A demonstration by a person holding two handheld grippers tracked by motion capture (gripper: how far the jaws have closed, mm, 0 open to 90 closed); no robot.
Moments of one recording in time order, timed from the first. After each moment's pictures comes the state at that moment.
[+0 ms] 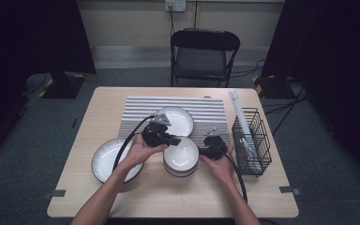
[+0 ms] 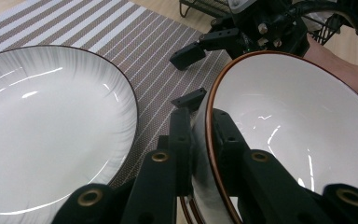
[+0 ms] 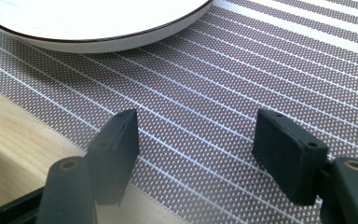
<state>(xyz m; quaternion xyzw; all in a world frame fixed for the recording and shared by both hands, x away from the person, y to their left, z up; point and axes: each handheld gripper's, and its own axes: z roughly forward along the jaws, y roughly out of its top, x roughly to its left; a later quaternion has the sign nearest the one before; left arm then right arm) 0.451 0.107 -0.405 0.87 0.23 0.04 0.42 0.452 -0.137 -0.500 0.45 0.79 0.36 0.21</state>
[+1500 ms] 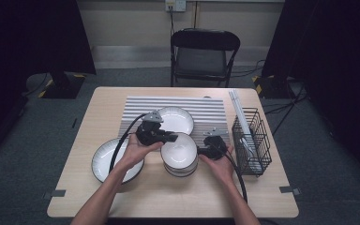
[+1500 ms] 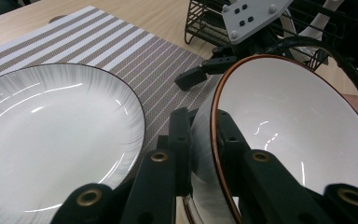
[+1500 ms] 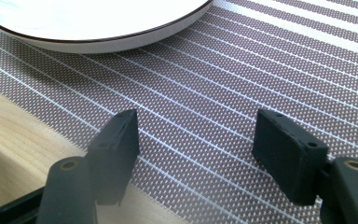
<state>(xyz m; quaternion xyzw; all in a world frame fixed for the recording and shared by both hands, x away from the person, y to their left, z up) 0.448 0.123 -0.398 0.85 0.25 0.05 0.47 0.452 -0.138 -0.500 0.45 0.79 0.36 0.21</state>
